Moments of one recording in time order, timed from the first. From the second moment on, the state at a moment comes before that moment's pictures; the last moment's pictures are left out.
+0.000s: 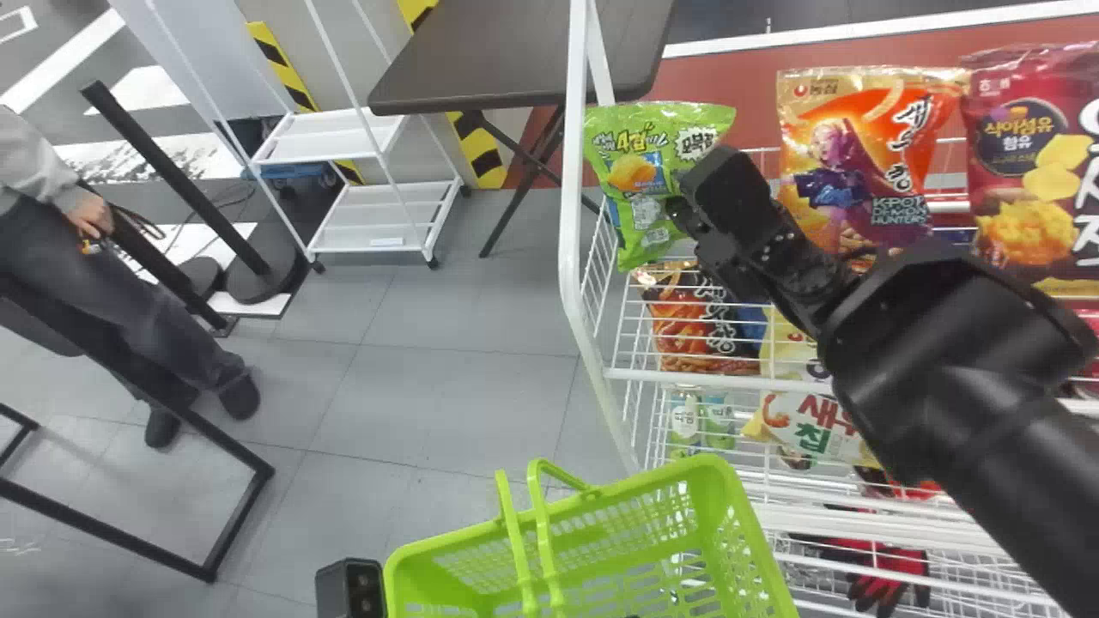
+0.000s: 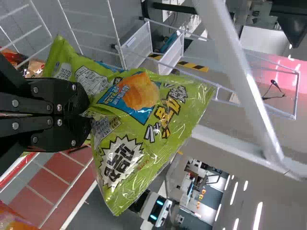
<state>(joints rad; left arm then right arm) 0.74 0.04 0.49 -2.08 0.81 1.23 -1.32 -0.40 0.00 0.67 -1.28 0.12 0.28 0.04</state>
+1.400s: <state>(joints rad) 0.72 0.04 0.46 -2.07 0.80 1.22 -1.27 0.01 -0.07 0.25 -2.45 -0.05 1.55 0.19</state>
